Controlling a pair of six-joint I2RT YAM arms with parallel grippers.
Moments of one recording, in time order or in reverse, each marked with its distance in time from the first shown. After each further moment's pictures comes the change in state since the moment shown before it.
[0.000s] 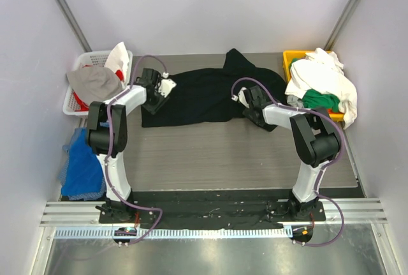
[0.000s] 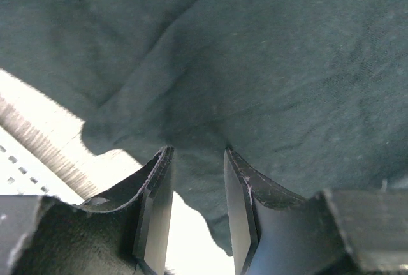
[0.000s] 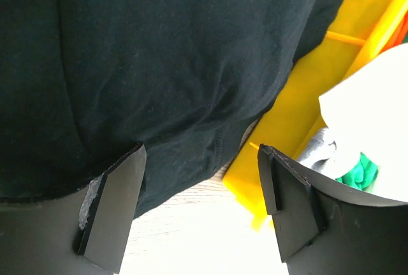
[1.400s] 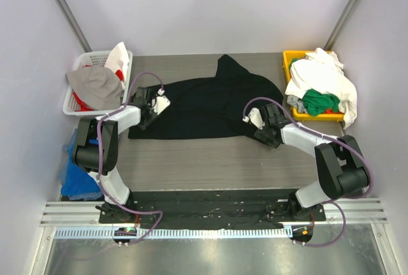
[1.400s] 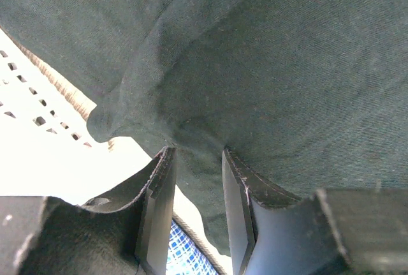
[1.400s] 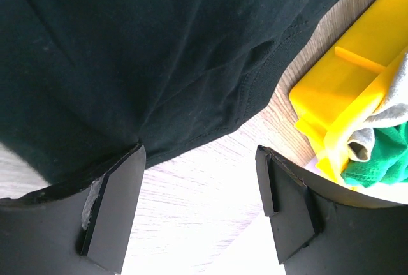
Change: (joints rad) left arm 0.005 -0.238 -0.410 0.220 -0.192 0.130; right arm -0.039 -0.359 -0.330 -0.143 -0.156 -0.054
